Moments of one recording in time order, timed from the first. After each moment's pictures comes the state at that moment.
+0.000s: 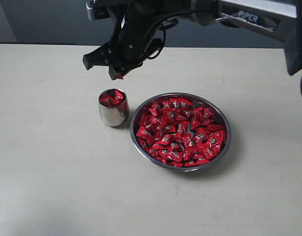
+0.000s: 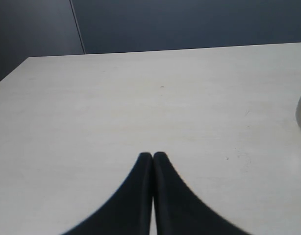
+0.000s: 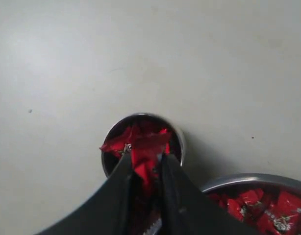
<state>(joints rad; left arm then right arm) 0.19 0.00 0.00 0.03 0.34 0.03 0.82 2.16 -1.91 0.16 0.93 0.00</state>
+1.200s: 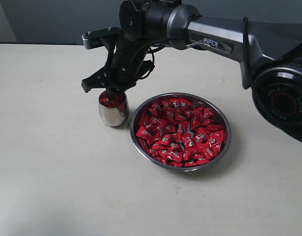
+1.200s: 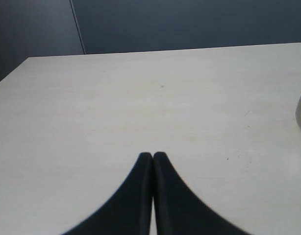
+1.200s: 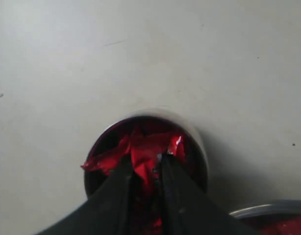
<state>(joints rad) 0.19 0.00 0.00 0.03 0.34 0.03 0.83 2.31 -1.99 0.19 0.94 -0.04</state>
